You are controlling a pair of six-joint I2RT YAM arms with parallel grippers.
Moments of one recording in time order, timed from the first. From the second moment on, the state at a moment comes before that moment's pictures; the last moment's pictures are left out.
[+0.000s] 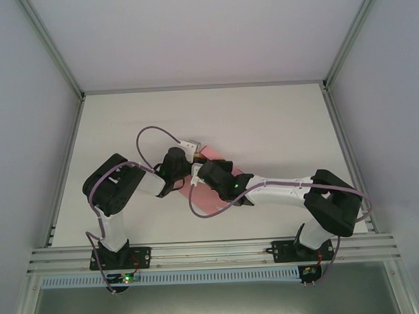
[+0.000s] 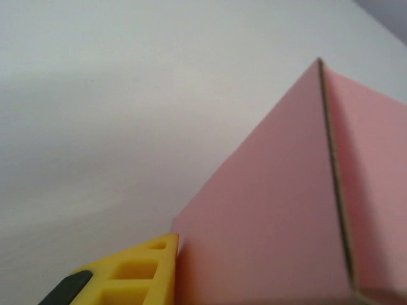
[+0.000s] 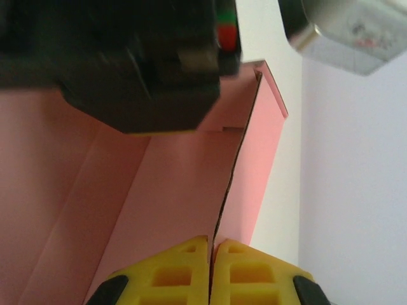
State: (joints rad) left arm -0.56 1.88 0.69 0.73 0.21 -0.32; right arm 1.02 1.58 0.84 -0.11 0.66 -0.73
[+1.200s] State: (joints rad) left arm -0.57 1.71 0.67 0.92 0.51 -0.41; right arm 0.25 1.27 0.99 -0.37 -0.09 0.18
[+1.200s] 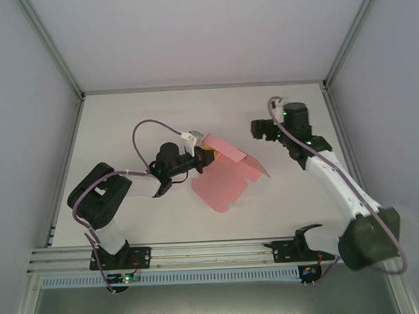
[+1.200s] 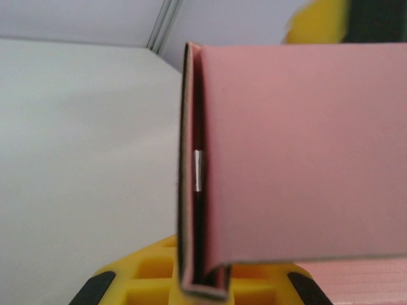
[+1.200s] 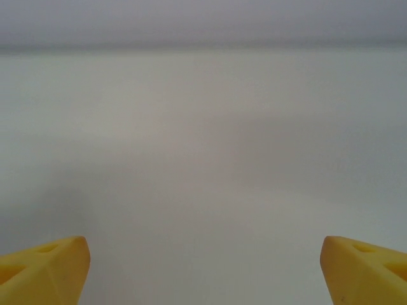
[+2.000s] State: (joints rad) left arm -0.61 1.75 1.01 0.35 0.28 -0.51; right arm 0.45 1.42 1.00 -0.29 0.04 -0.03
